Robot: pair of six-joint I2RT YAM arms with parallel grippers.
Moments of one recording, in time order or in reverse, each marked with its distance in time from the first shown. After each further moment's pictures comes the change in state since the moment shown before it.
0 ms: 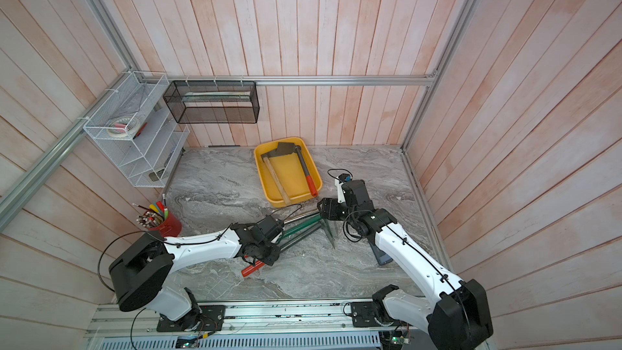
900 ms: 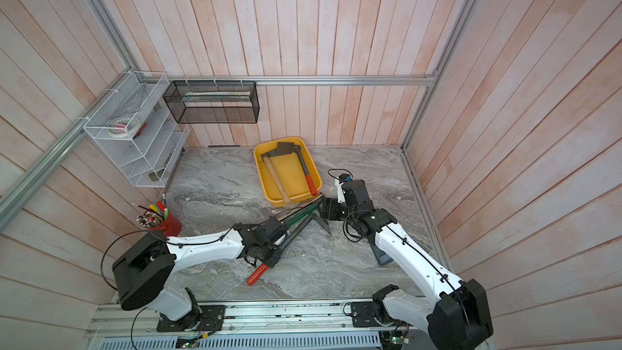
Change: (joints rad) left arm -0.040 0.014 0.037 -0.042 -0.021 0.080; right arm 0.000 0.000 -0.004 0.004 -0.008 0.018
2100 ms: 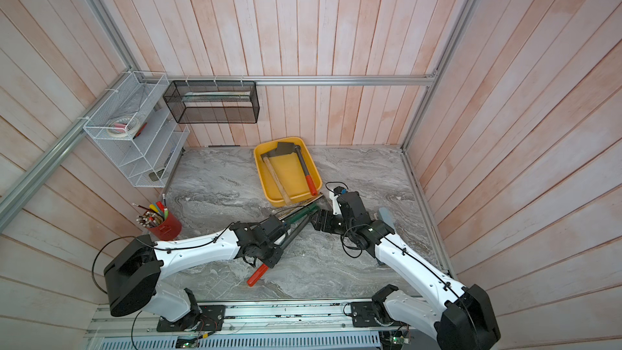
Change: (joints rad) left arm -0.021 -0.061 0.045 -0.077 0.002 -0.005; right arm 0.113 -0.077 -0.138 0.065 -0.105 0.218
